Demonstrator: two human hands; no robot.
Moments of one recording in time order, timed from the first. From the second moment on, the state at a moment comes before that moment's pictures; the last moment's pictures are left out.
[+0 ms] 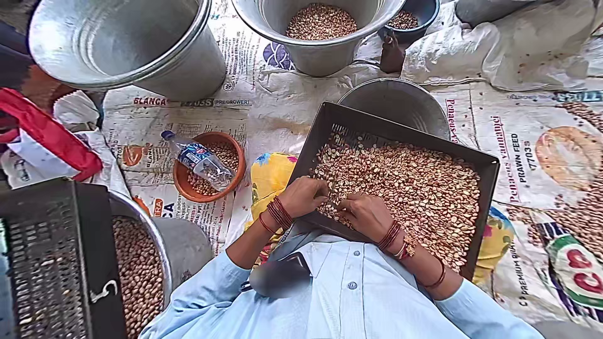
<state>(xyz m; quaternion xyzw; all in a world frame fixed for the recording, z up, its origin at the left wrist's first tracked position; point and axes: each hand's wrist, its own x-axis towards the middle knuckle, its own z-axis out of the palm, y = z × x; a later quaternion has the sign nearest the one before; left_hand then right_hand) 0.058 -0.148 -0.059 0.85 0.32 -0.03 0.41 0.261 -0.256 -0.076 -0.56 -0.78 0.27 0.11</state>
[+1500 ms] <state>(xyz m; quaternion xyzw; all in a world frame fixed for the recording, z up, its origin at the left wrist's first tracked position) 0.085 -0.170 -0.050 0.87 0.37 -0.25 0.20 0.365 -0.298 -0.039 -0.78 -0.58 0.11 0.20</state>
